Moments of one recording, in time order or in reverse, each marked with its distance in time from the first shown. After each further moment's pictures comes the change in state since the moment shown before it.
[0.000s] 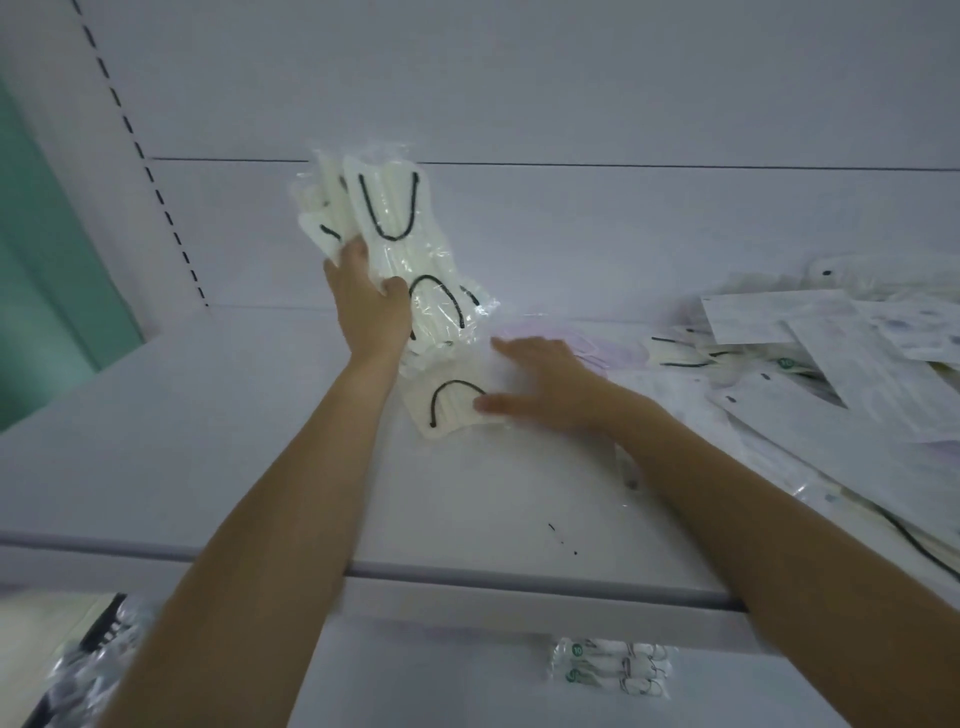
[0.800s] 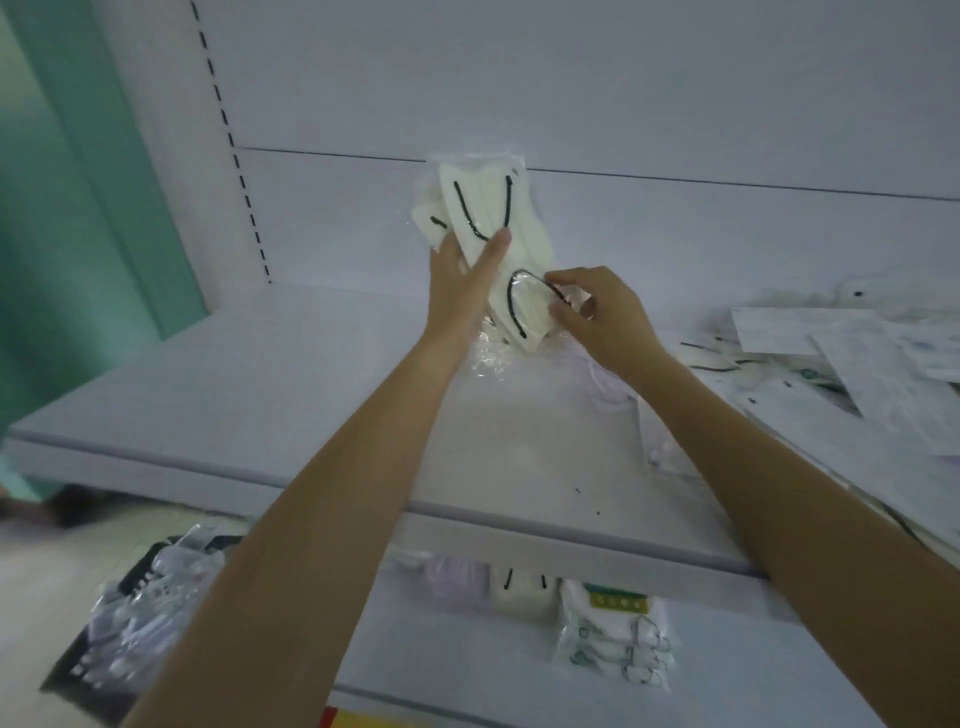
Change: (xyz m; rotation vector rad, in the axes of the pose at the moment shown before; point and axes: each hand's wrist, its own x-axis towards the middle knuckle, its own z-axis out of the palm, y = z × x) left_hand -0.034 0.042 -0.008 -0.358 -0.275 -0.074; right_hand -0.009 -0.022 -0.034 0.246 0.515 -0.117
